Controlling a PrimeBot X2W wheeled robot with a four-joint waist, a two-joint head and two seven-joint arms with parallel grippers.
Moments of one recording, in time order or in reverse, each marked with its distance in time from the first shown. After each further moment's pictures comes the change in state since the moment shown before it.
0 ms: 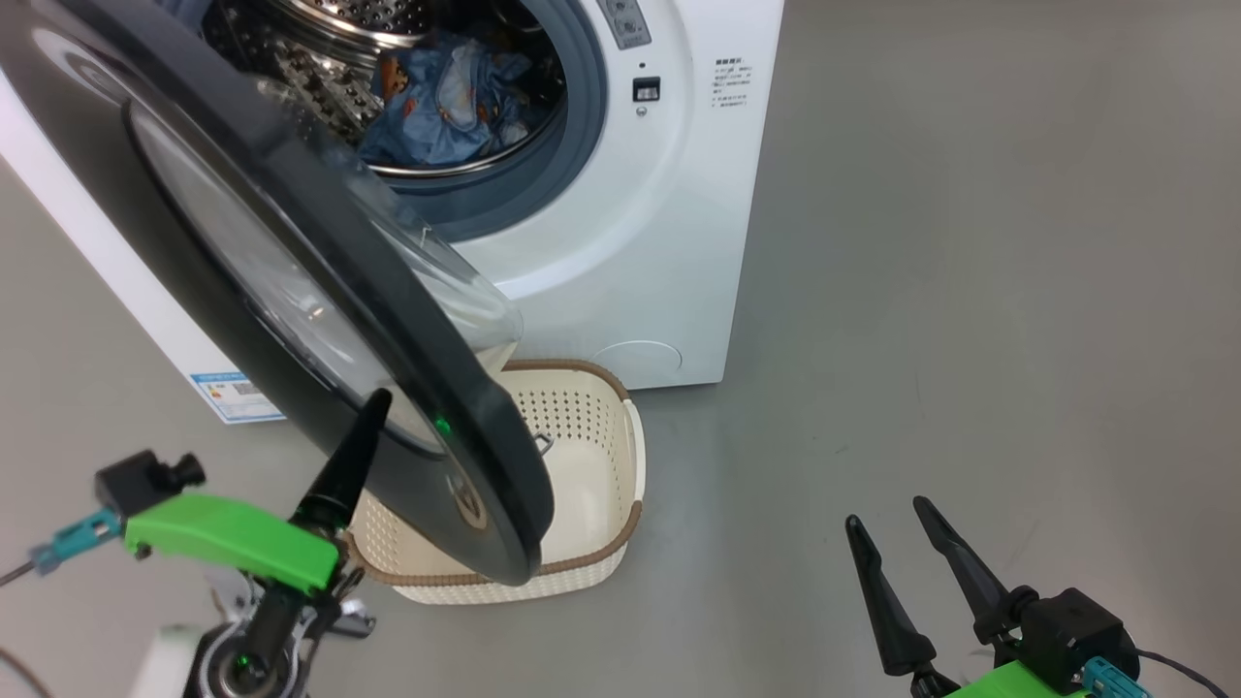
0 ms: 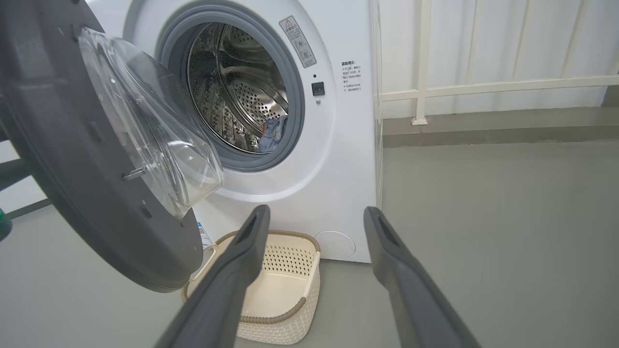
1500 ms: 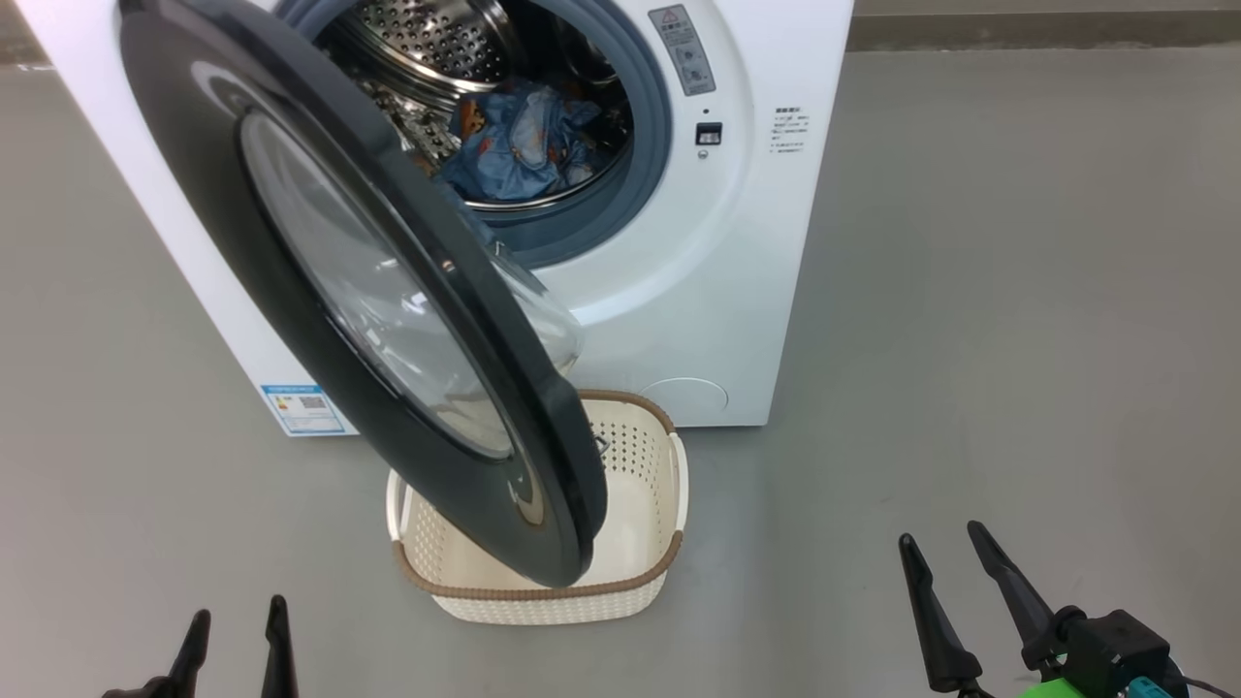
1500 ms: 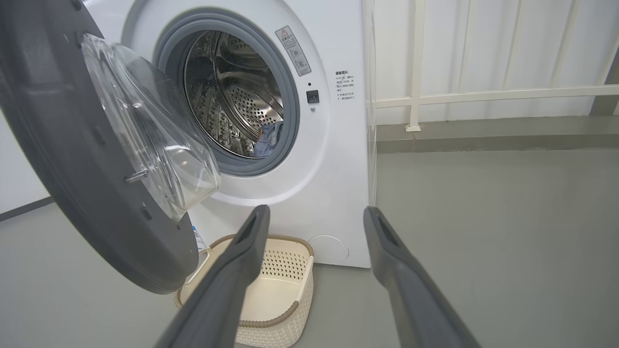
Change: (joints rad) left arm 0.335 -0.038 0.186 0.076 1.071 0.002 -0.484; right arm 0.043 -0.003 -0.085 0.012 0.000 0.000 0.000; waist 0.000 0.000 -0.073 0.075
